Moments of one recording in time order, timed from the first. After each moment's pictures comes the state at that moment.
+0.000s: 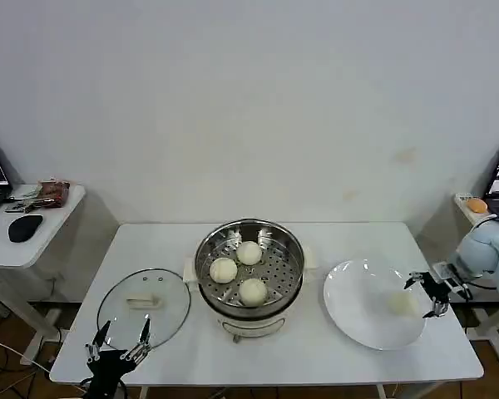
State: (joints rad) left arm 1.85 -1.09 -0.56 -2.18 -0.44 -0.04 -0.29; right arm 0.13 0.51 -1.12 1.07 0.00 0.25 -0.99
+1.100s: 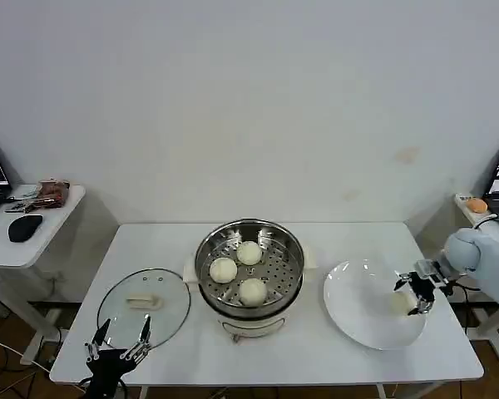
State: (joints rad) left arm 1.87 -1.09 -0.56 -2.21 -0.44 -0.04 -0.29; right arm 0.09 0.59 -1.08 0.99 0.04 0.22 -1.00
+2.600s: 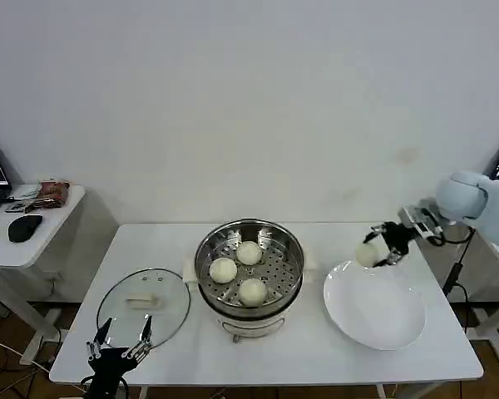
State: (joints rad) left arm 1.85 -1.08 -0.55 -2.19 -0.43 -0.04 -0.30; right arm 0.71 0.60 -1.55 1.35 0.43 0.09 -0.94
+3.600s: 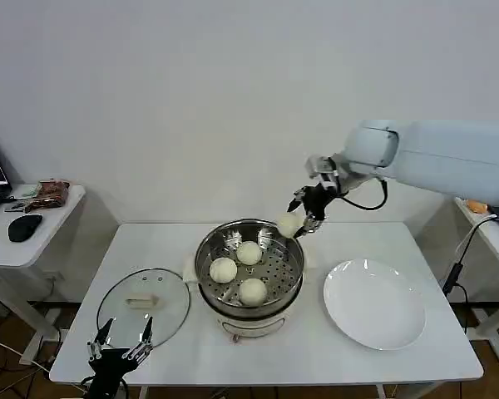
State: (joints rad) left arm 1.86 -1.07 -0.54 -2.19 -0.44 -0.04 -0.30; right arm 0.94 1.02 -1.75 1.38 0.92 -0.18 -0.81
